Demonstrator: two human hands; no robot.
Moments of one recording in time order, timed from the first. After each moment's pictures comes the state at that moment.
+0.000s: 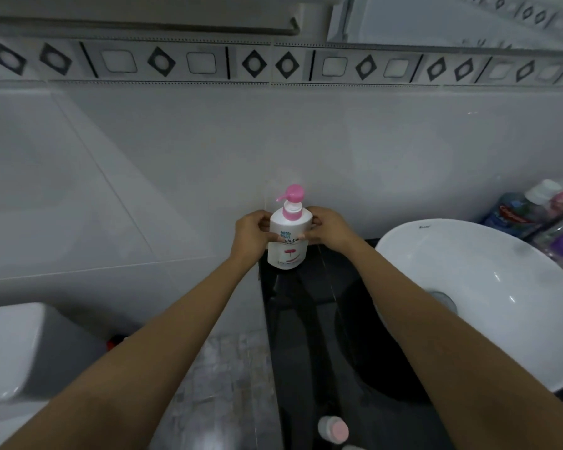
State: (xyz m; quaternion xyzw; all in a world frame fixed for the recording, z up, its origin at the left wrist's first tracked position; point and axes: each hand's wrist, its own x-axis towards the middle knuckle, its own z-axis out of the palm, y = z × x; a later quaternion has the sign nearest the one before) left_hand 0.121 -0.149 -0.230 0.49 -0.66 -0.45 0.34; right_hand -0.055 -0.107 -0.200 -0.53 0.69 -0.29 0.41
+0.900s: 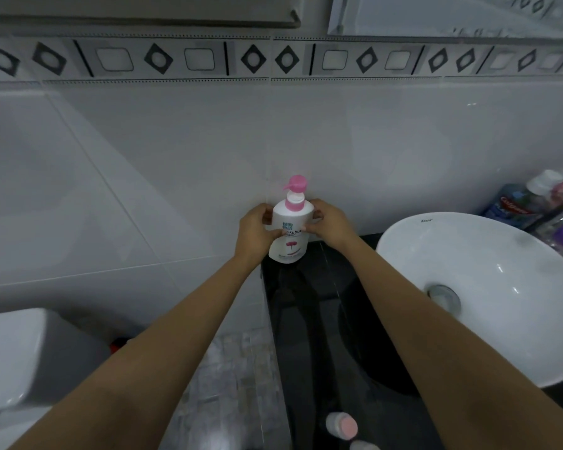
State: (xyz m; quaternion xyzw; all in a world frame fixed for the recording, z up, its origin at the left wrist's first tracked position) left_hand 0.117 -0.151 -0.235 0.48 -0.69 -0.42 0.35; right_hand -0.048 -0.109 -0.207 -0.53 0.72 -0.30 0.34
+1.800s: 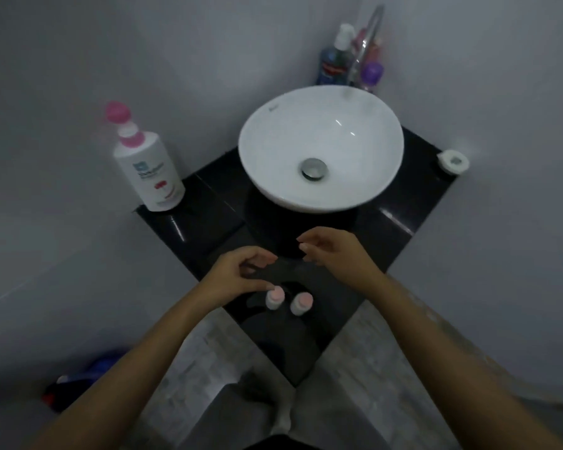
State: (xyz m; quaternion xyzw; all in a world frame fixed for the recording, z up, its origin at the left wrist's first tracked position) left_hand 0.128 0.040 -0.266 0.16 -0.78 -0.61 -0.02; right_hand -0.012 0.214 -0.207 -0.28 0.82 -0.39 0.30
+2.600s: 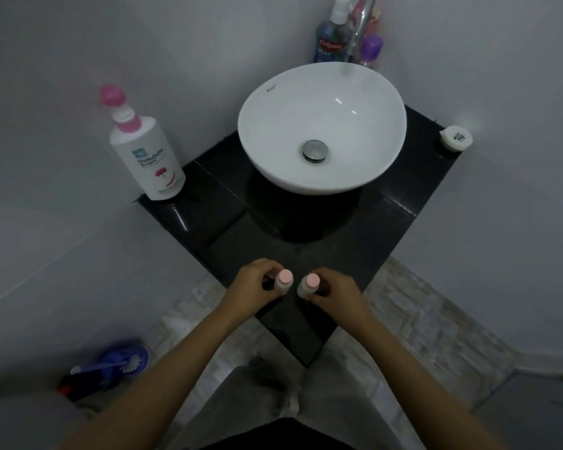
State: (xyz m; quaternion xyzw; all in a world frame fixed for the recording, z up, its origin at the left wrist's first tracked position) left_hand 0.142 0.074 -0.315 0.16 -0.86 -0.49 0.00; right_hand 0.047 0.250 -0.287 -0.27 0.88 -0.28 0.27
